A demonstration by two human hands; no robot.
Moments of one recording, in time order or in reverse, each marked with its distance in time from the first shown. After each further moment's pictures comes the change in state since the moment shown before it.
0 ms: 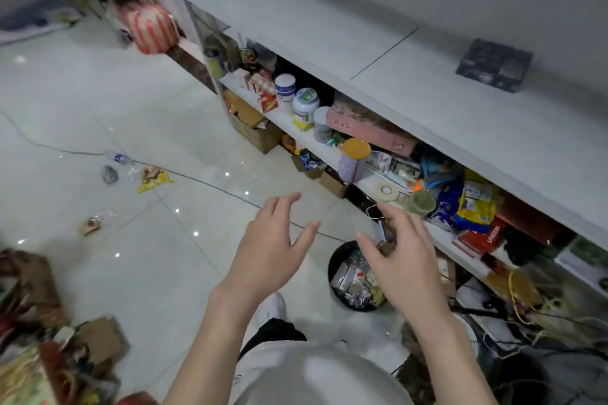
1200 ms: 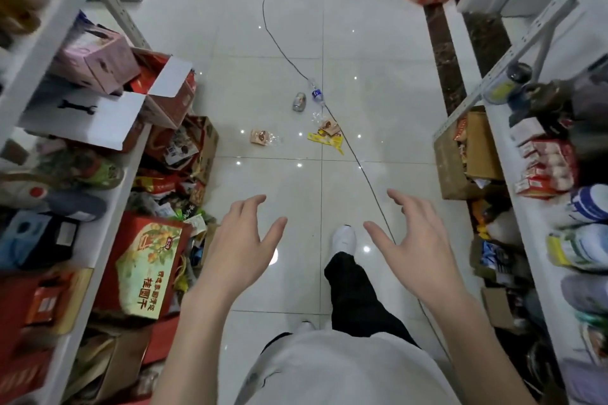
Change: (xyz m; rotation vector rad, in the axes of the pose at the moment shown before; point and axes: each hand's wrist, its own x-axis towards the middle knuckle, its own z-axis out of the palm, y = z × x) left_hand 0.015 -0.448 -0.282 -0.115 0.411 -0.889; right_hand 0.181 -0.357 0.452 -0.195 -0.687 -0.530
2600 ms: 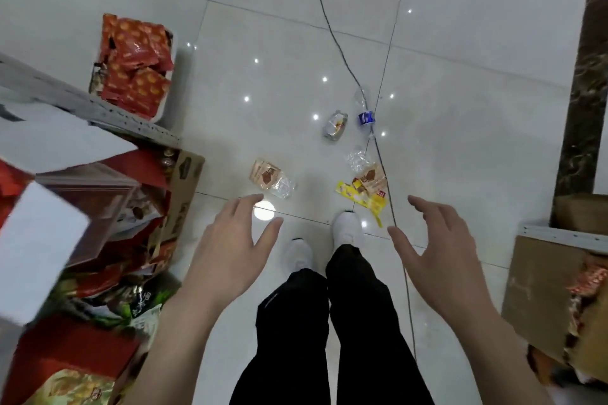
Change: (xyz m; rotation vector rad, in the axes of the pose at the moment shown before) left_hand 0.698 -0.074 0.002 -0.016 -0.131 -0.271; right_hand 0.706 -0.031 0.234 -0.228 -0.255 -0.011
